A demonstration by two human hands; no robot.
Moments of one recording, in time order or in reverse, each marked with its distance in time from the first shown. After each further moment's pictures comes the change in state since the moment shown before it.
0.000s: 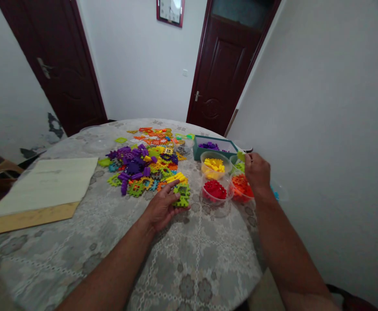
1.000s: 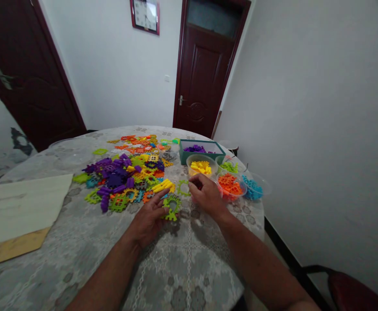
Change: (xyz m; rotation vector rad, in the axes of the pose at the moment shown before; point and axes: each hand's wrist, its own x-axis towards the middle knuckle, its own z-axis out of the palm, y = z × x) left_hand 0.001 -0.001 -0.001 0.092 -0.081 -0.014; right_hand -0.093 -0.117 0.000 0.681 -0.427 0.032
